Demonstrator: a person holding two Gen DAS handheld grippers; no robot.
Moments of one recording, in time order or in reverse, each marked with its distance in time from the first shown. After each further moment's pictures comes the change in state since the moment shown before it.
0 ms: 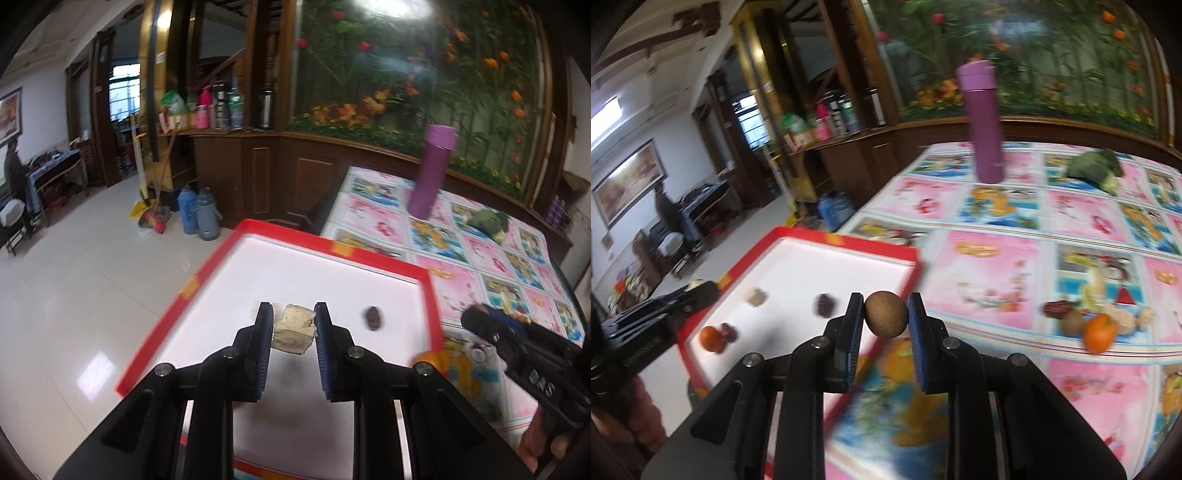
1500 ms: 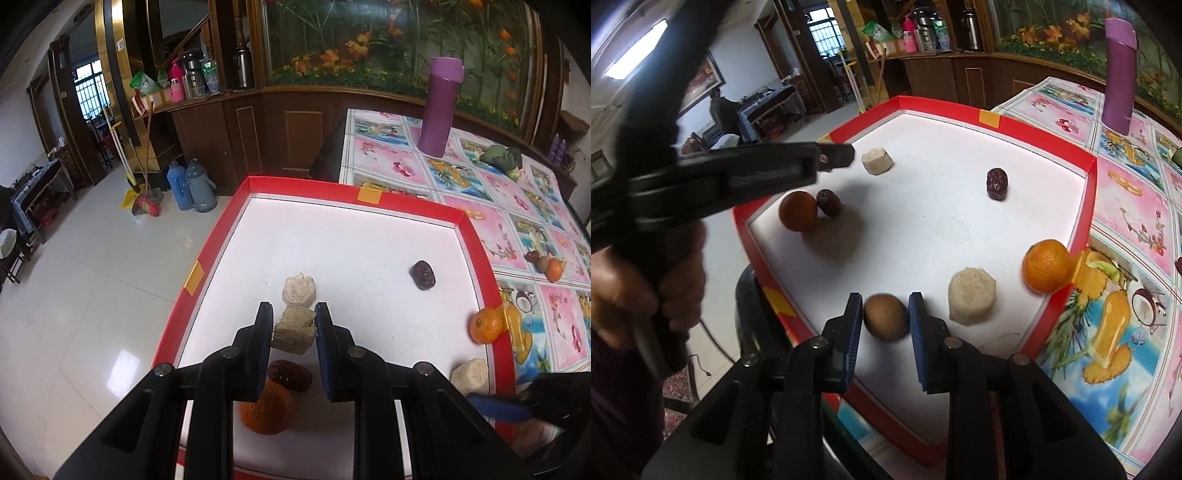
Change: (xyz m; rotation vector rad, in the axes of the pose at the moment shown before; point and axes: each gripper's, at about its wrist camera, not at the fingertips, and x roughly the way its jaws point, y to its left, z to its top) left arm 0.050 0.011 0.004 0.182 0.200 0.007; right arm 0.038 0.085 -0.063 -0.179 0.302 0.207
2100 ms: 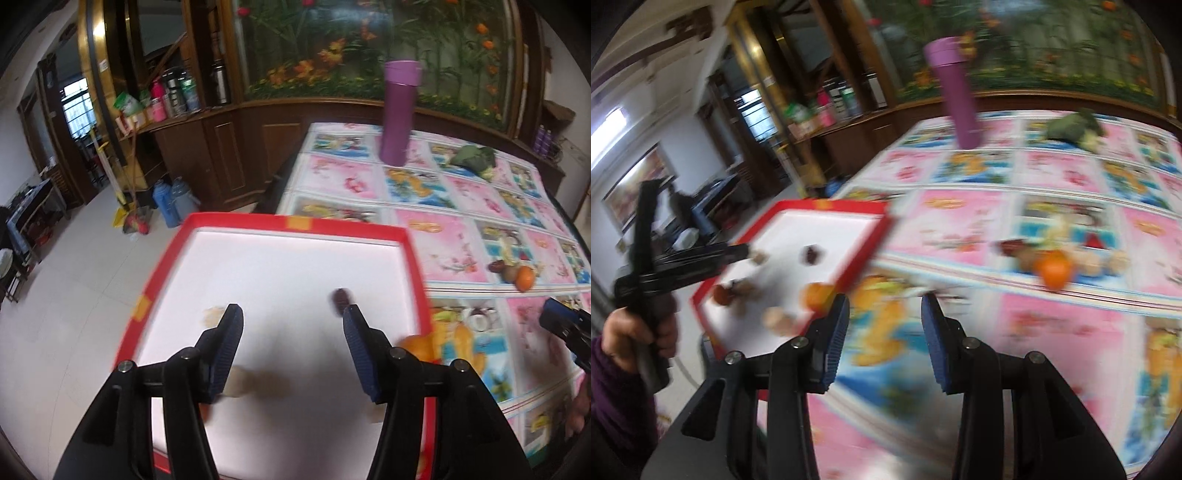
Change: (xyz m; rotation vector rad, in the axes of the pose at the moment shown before) left arm -0.025 -0.070 0.017 0.057 -0.039 -0.035; right arm -0.124 -0.152 -0.038 0.286 -0.261 -0.216
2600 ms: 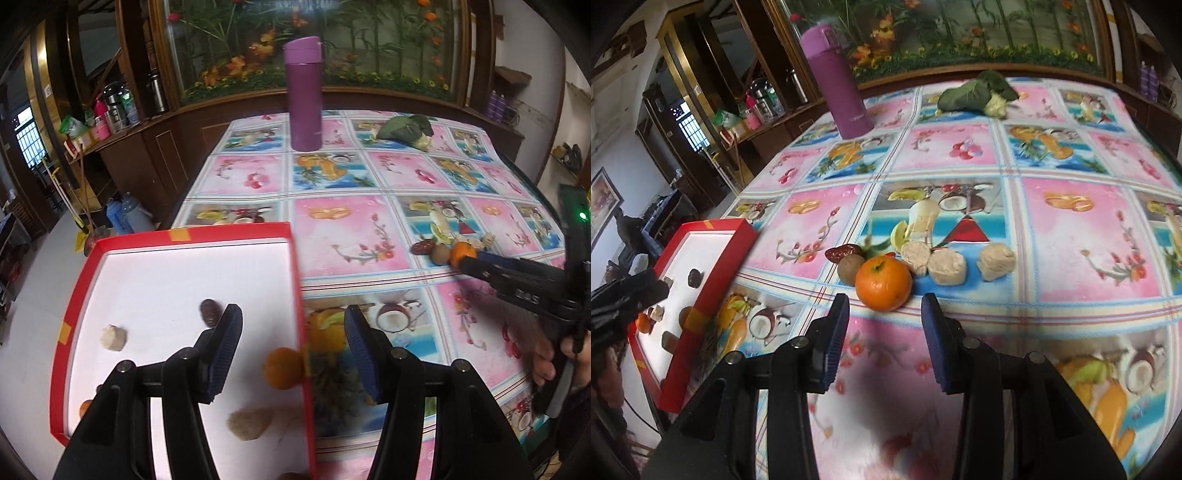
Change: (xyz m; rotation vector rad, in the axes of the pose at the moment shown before) left arm 0.007 -0.088 0.005 0.137 0.035 -0.125; right arm 0.028 -0.089 0.021 0.102 0.078 -0.119
